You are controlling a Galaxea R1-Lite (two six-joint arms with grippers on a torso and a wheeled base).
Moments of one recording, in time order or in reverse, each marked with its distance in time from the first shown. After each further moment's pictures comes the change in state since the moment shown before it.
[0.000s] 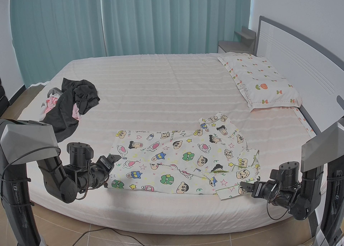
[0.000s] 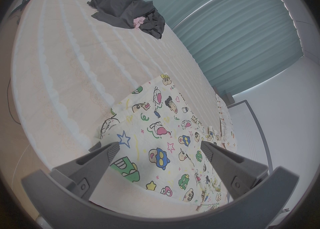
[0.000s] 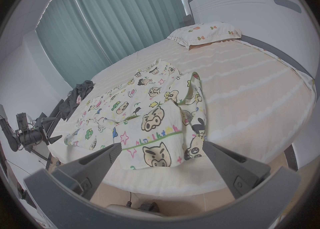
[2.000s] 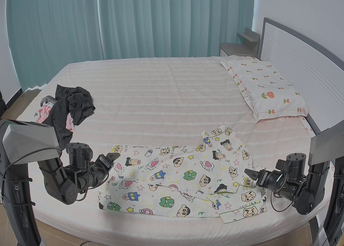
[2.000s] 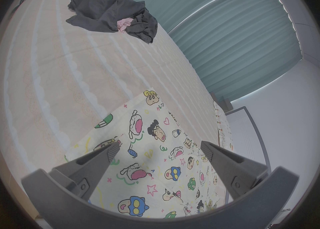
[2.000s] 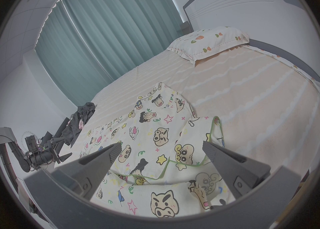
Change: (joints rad) left arm 0.002 0.016 0.014 -0.079 0.020 -0.004; right arm -0.054 -0.068 -0.031 0.001 0.038 0.064
